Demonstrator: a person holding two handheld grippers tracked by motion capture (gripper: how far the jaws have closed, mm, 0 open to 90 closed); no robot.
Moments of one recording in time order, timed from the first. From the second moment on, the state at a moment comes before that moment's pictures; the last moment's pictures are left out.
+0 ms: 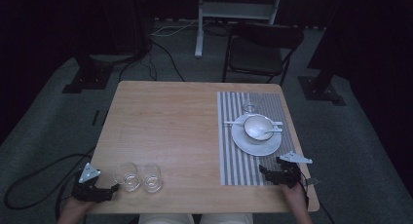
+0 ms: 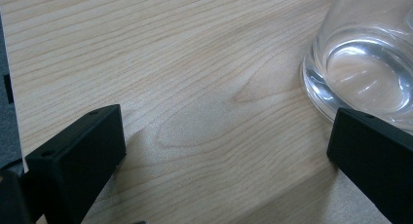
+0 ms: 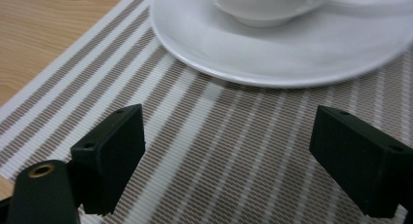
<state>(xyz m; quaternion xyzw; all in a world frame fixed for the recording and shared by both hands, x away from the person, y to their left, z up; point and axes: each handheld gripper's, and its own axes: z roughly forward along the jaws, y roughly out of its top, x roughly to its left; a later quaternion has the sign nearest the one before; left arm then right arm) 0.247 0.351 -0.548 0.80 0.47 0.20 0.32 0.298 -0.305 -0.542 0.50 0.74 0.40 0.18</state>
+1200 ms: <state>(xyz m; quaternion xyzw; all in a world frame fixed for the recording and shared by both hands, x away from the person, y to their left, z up) 0.248 0.351 -0.548 0.80 0.47 0.20 0.32 0.248 -0.379 -0.549 0.62 0.65 0.37 0.25</state>
